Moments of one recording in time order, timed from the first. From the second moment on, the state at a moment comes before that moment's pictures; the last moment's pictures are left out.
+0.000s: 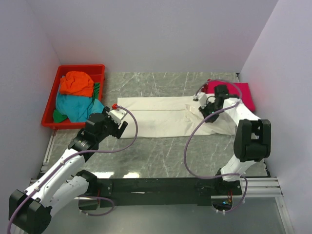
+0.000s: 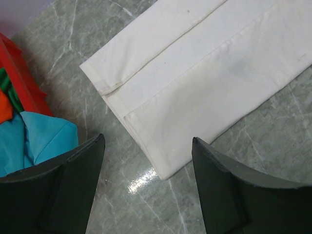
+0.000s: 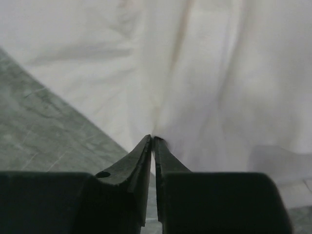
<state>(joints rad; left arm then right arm) -0.45 0.83 0.59 -0.16 0.03 0.29 -0.02 1.68 1.19 -0.75 -0.34 -0.79</state>
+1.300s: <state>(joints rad) -0.45 0.83 0.59 -0.16 0.05 0.29 -0.07 1.79 1.31 -0.87 -0.38 -0.78</state>
